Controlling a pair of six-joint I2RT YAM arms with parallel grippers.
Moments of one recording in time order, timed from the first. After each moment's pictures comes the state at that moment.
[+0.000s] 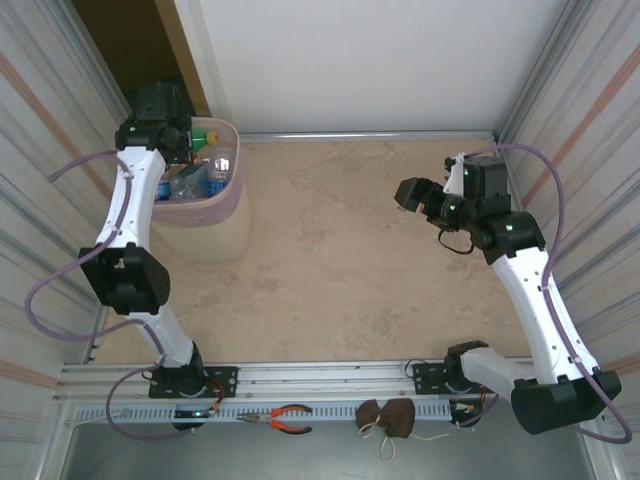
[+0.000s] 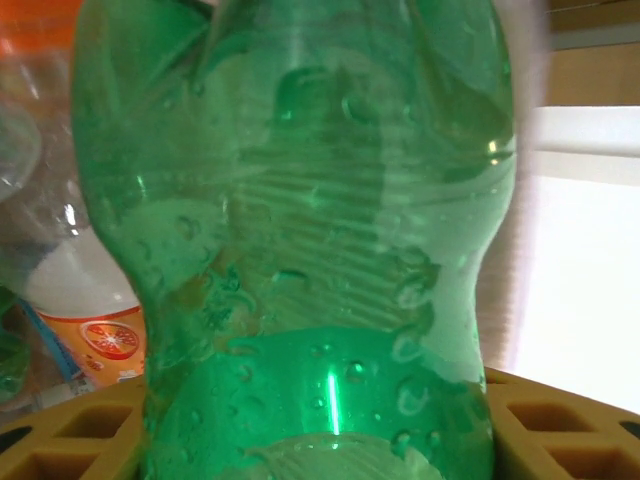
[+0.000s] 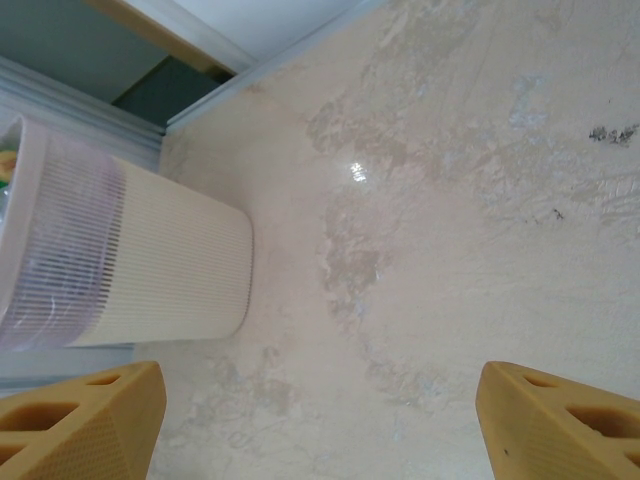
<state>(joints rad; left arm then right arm) 0.00 1.79 1.92 -0.89 -0.09 -1.55 0.22 1.08 1.24 -0.78 -0.34 0.65</state>
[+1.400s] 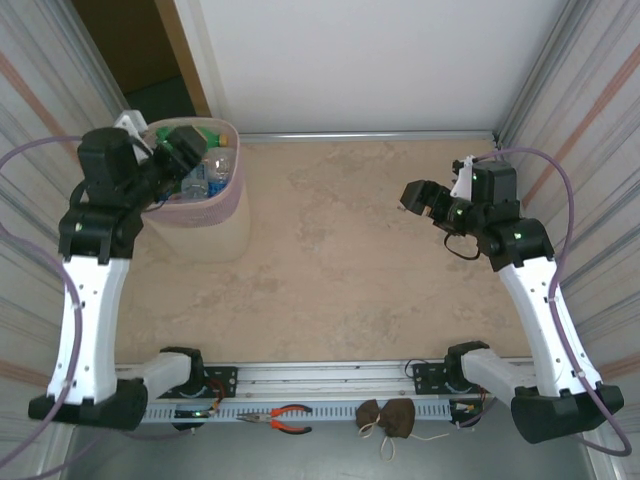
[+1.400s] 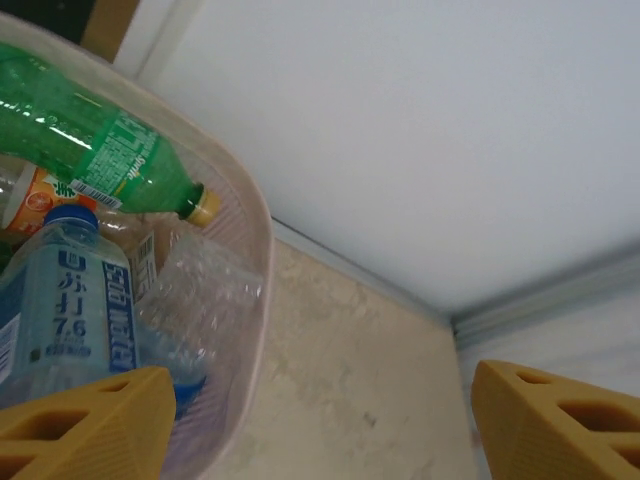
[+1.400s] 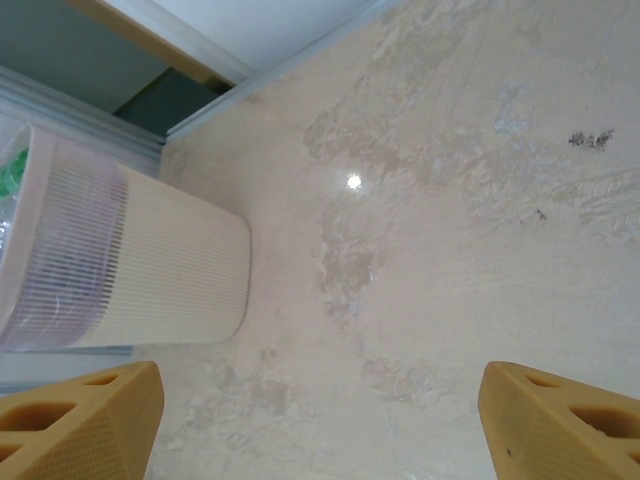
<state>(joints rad) -0.11 1.08 1.58 -0.82 0.16 -0.66 0.19 1.03 1.24 -0.82 -0.34 0.63</state>
